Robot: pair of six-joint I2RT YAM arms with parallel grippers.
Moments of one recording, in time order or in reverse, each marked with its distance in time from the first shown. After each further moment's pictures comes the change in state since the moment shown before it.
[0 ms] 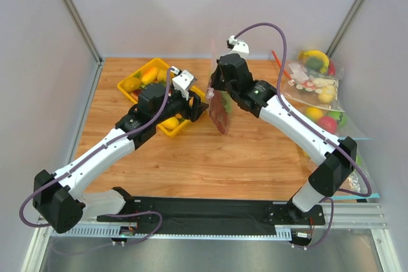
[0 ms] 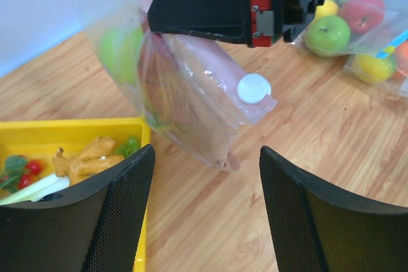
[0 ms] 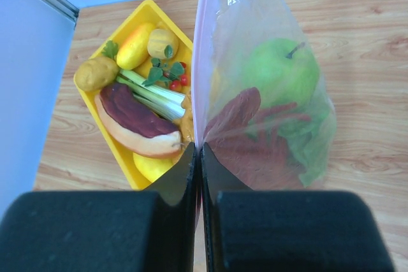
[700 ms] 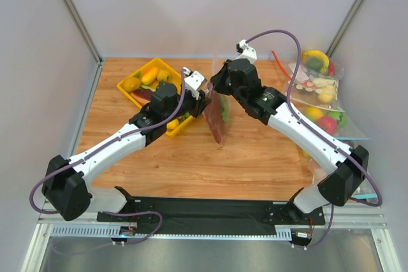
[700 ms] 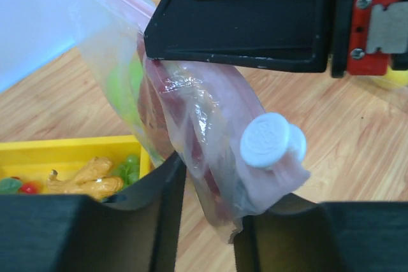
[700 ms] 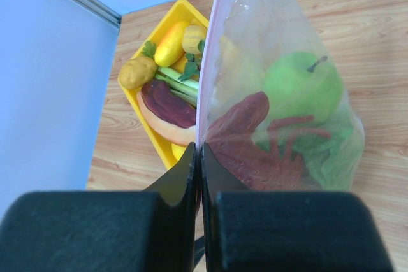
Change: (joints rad) left arm -0.048 0.119 -0.006 0.143 -0.048 0.027; right arm -0.002 -0.099 -0.108 0.064 -0.068 0.147
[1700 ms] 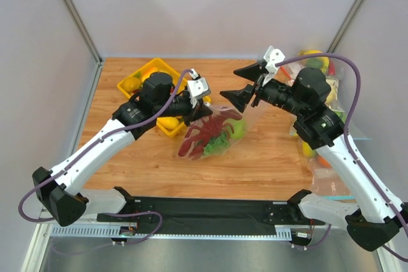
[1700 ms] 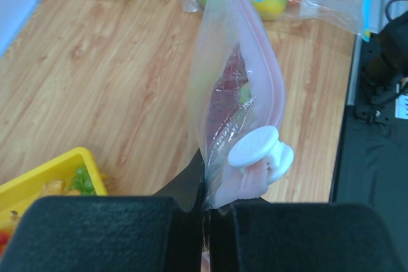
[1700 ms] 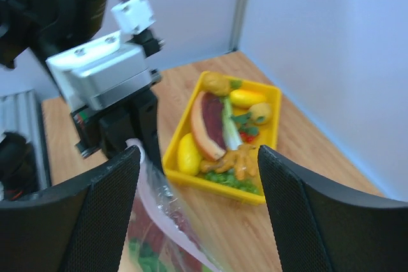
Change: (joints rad) left arm 0.000 -0.057 0.246 -0.482 0.378 0.219; right arm -0.158 -0.438 -0.177 0.170 -0.761 -0.791
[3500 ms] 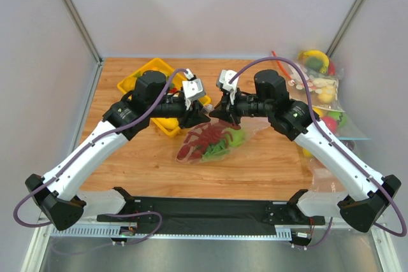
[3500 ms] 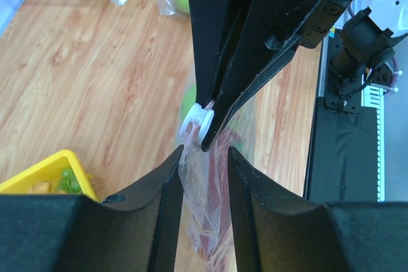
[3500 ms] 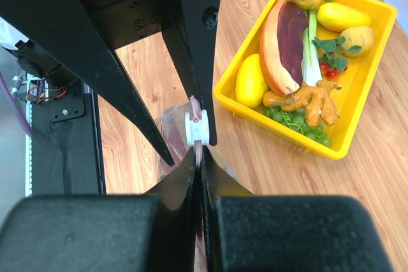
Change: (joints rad) left arm 0.008 -0.038 0.072 -0.140 0.100 0.011; right arm 0.116 0.171 0.021 -0.297 -0.146 -0.170
